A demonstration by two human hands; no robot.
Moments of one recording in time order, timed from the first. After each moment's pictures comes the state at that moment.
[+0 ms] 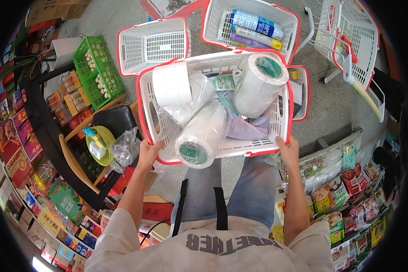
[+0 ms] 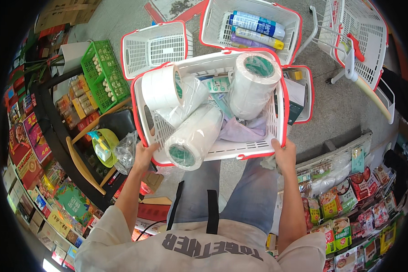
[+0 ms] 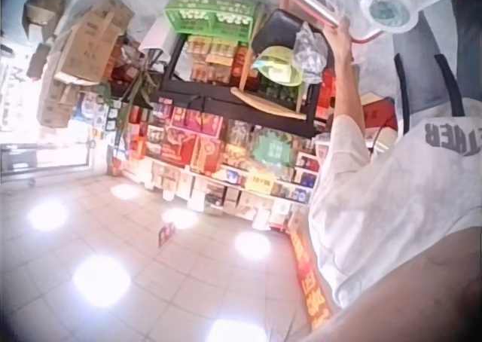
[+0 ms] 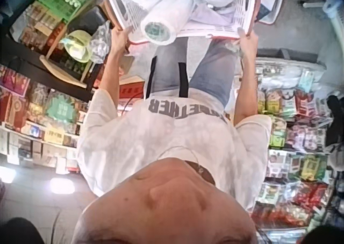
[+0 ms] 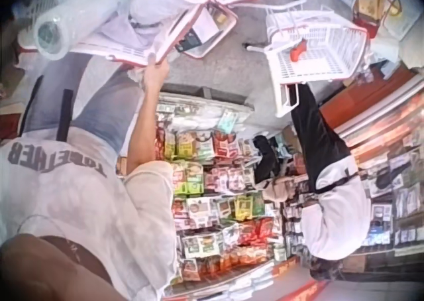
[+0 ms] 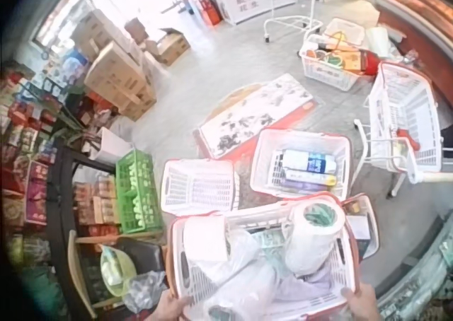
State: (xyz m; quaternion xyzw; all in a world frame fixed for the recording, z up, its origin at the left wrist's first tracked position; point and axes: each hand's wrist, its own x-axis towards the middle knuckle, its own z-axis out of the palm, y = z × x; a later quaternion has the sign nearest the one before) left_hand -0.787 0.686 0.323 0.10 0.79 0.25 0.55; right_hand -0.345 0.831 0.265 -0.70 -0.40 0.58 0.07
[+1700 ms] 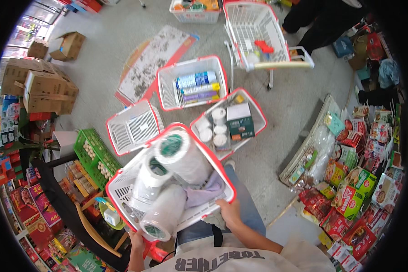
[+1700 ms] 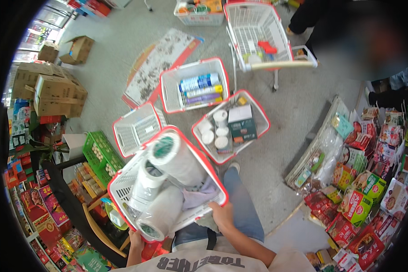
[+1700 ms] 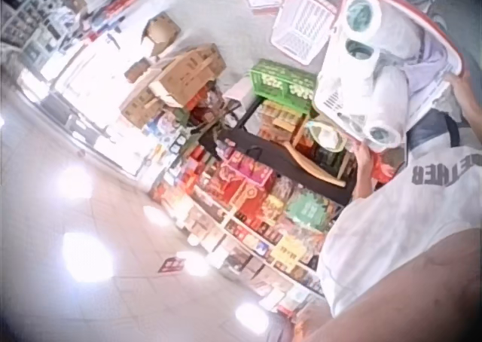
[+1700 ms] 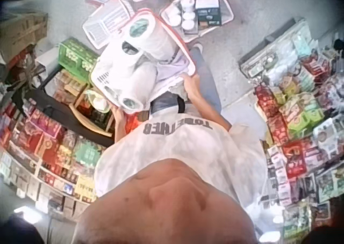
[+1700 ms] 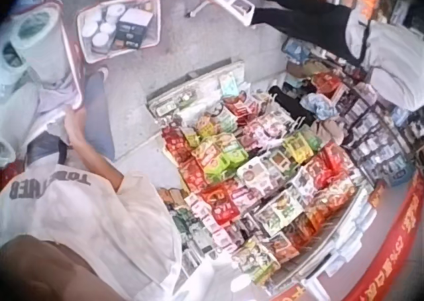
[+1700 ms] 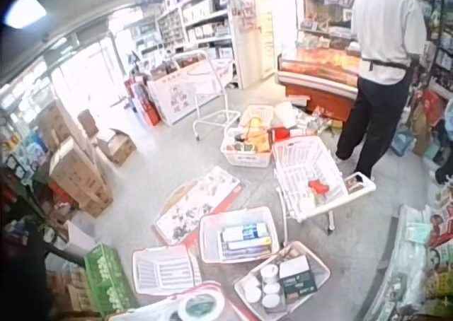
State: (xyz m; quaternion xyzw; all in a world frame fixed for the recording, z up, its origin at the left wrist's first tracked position) left_hand -0.829 0.510 0.445 0.03 0.78 0.37 0.50; right_hand -0.455 0.651 0.418 -0.74 -0.04 0.61 0.27
